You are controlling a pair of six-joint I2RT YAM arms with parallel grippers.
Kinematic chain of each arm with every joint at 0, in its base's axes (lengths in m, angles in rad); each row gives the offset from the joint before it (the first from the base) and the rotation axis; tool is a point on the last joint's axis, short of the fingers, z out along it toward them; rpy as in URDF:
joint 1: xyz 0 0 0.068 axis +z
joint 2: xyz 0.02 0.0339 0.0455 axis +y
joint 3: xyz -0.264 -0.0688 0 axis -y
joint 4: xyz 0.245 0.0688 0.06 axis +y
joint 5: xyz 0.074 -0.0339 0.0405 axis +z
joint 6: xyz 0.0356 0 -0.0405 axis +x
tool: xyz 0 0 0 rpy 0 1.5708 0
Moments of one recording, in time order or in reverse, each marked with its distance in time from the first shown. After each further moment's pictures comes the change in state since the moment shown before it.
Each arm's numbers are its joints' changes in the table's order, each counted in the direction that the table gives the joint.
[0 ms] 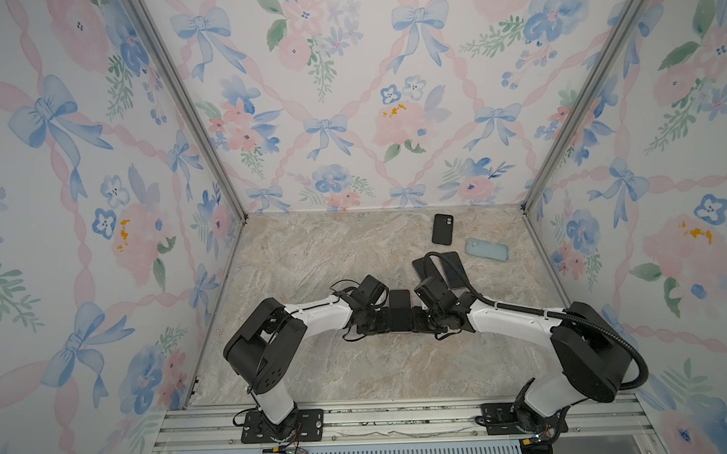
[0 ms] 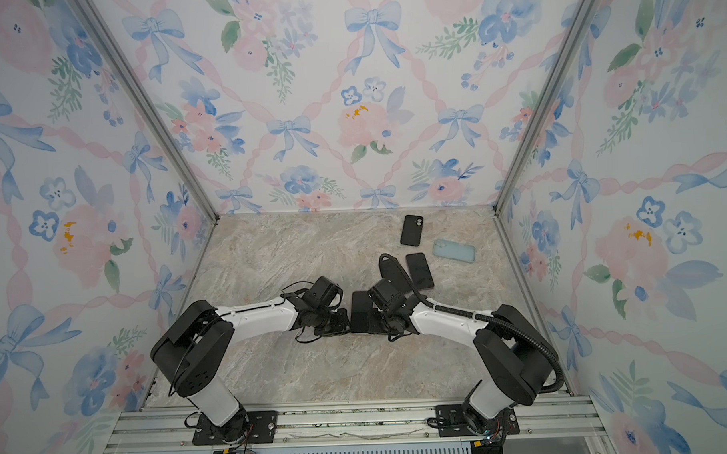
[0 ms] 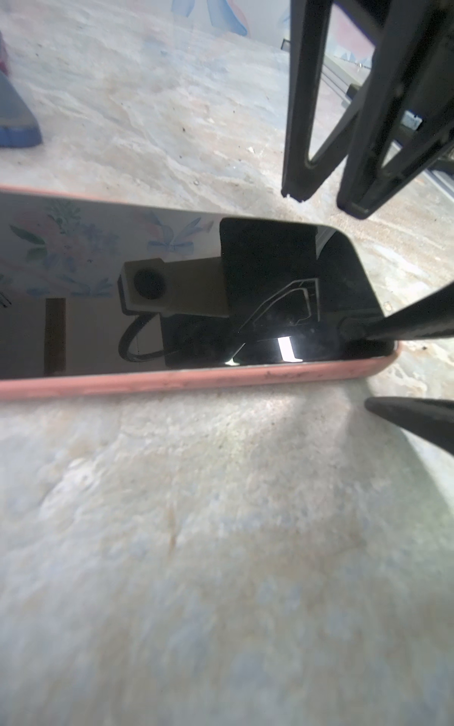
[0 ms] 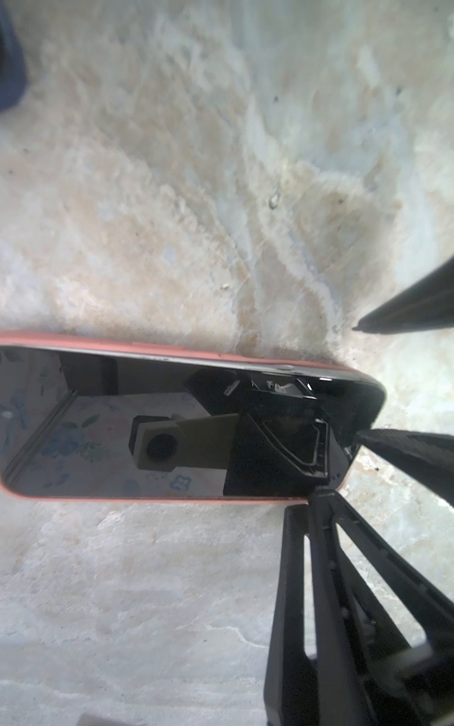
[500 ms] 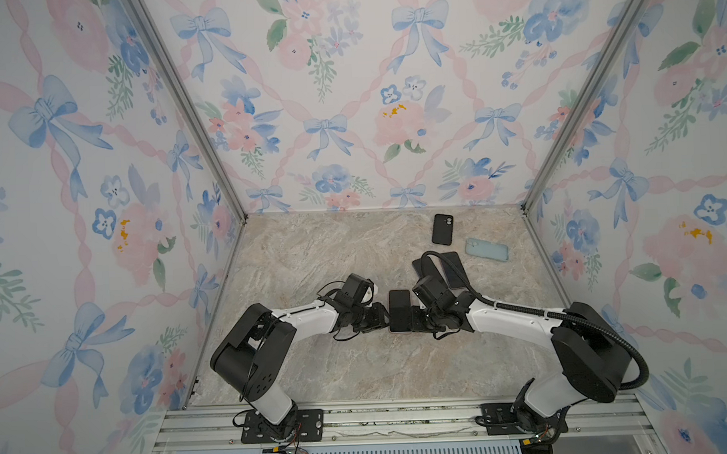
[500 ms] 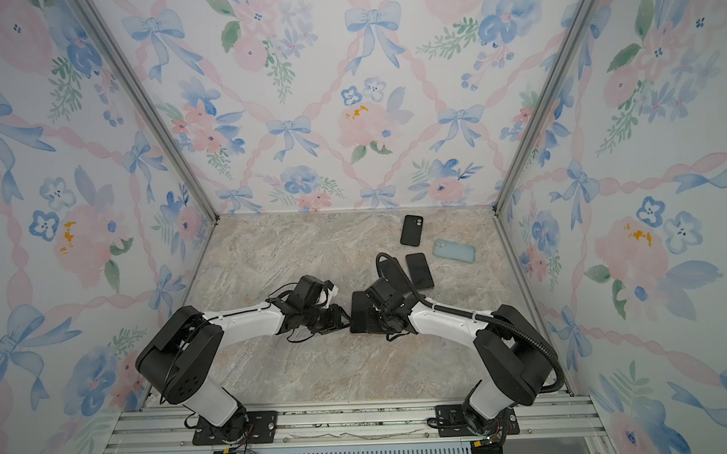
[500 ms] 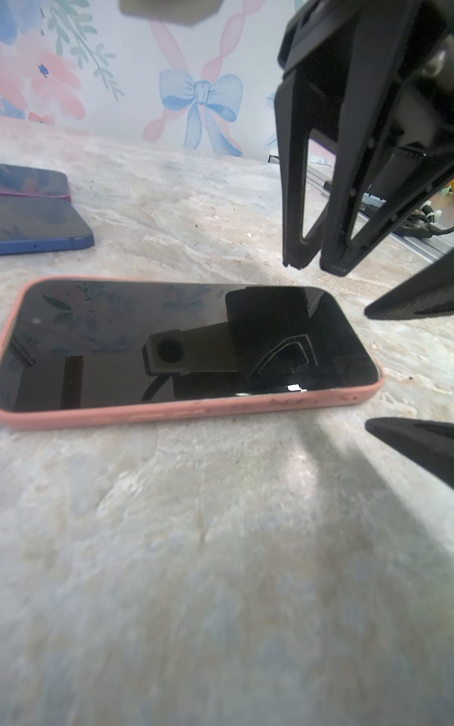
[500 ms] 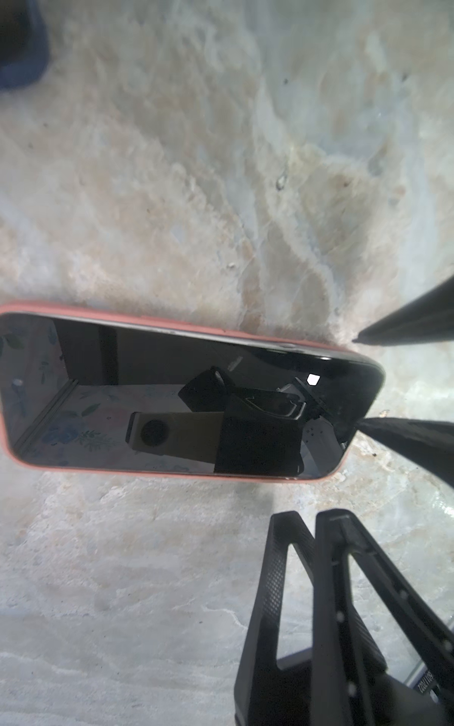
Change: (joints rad) left arm 0.087 -0.064 -0.129 -0.219 -0.188 -0.027; right arm 0.016 0.004 0.016 0.003 0.000 -0.010
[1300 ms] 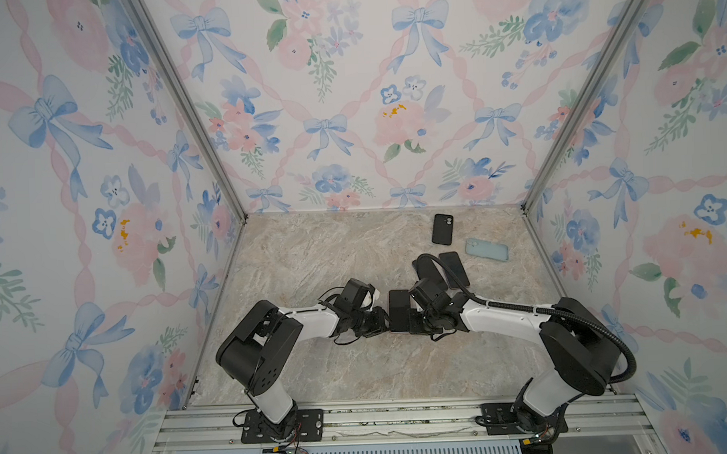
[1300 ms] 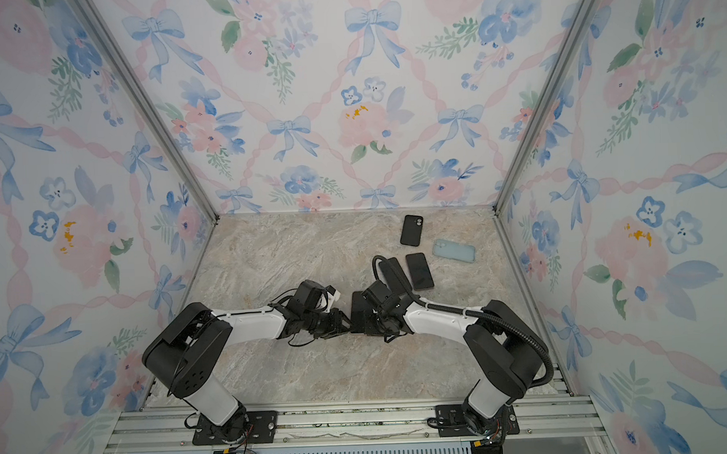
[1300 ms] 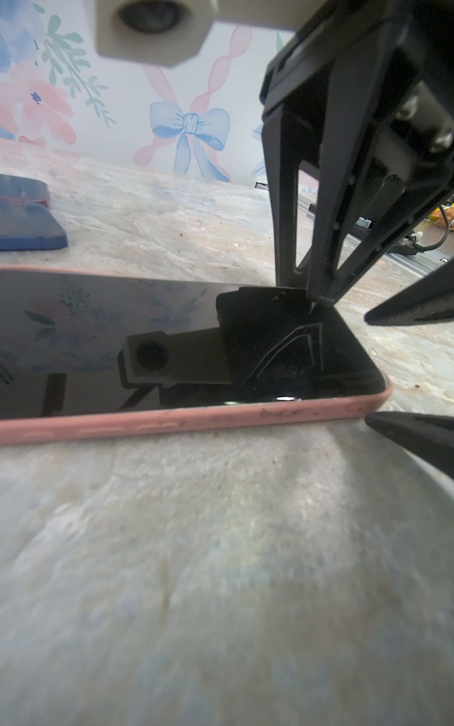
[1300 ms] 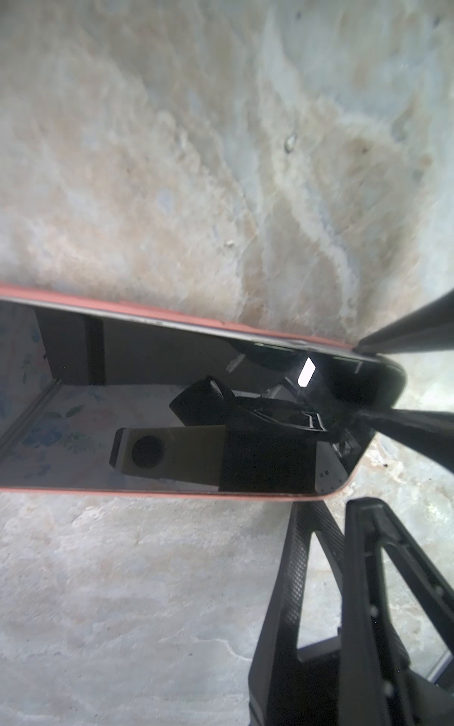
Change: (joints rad) left arm -0.002 0.043 -0.058 -0.129 -0.076 -0.050; right arm 0.009 0.057 0.005 -0.019 0.014 0.000
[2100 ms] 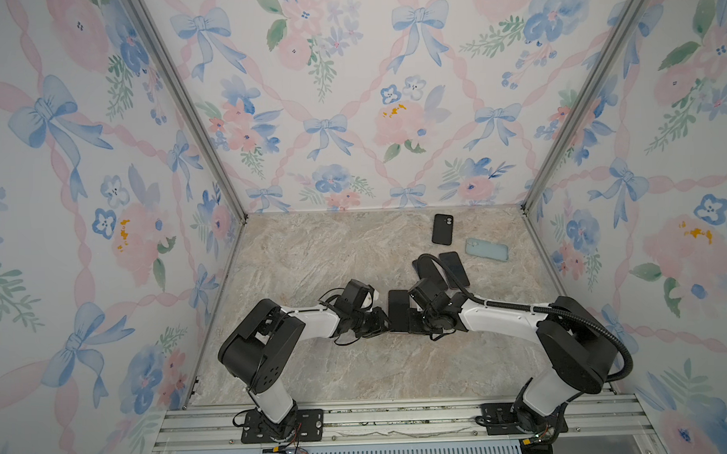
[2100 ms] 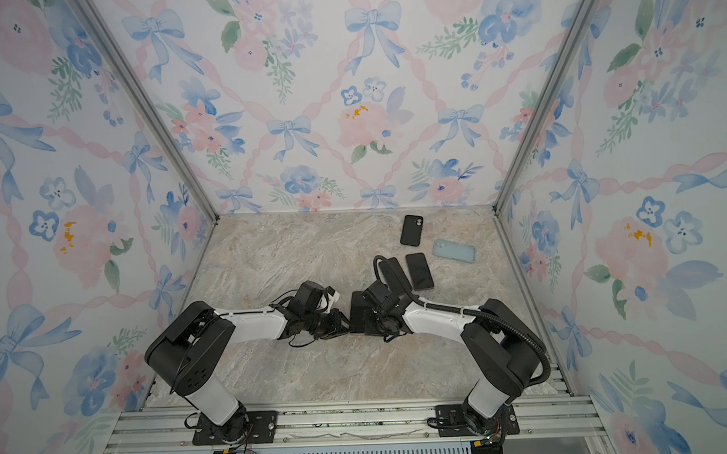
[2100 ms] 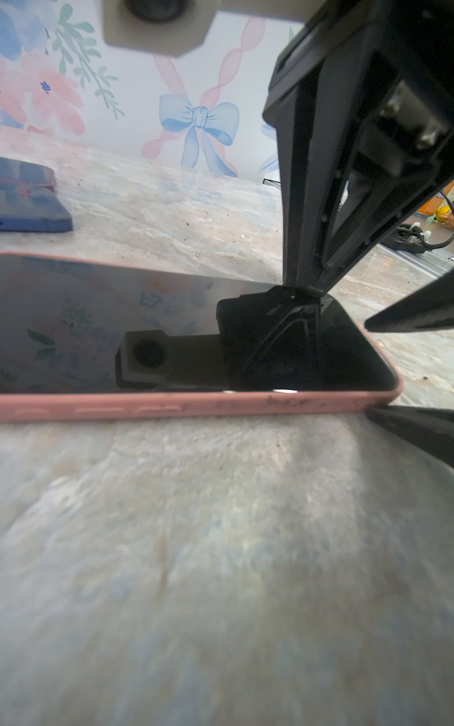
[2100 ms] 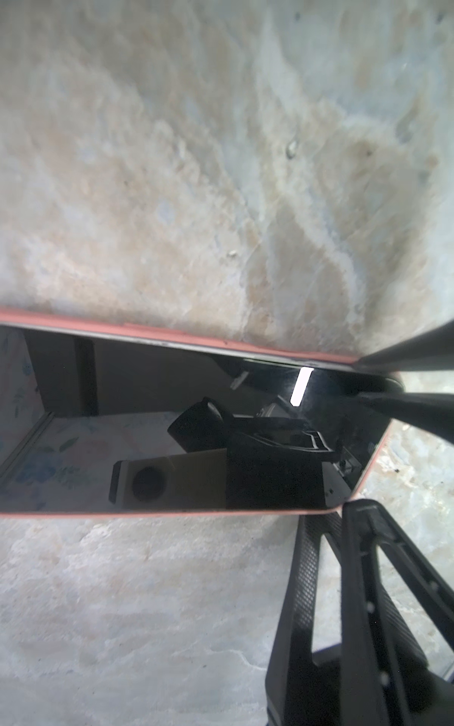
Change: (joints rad) left arm -0.006 0.013 -0.005 -0.015 0.014 -0.023; right arm 0.000 0.014 0.000 -0.008 -0.013 0.030
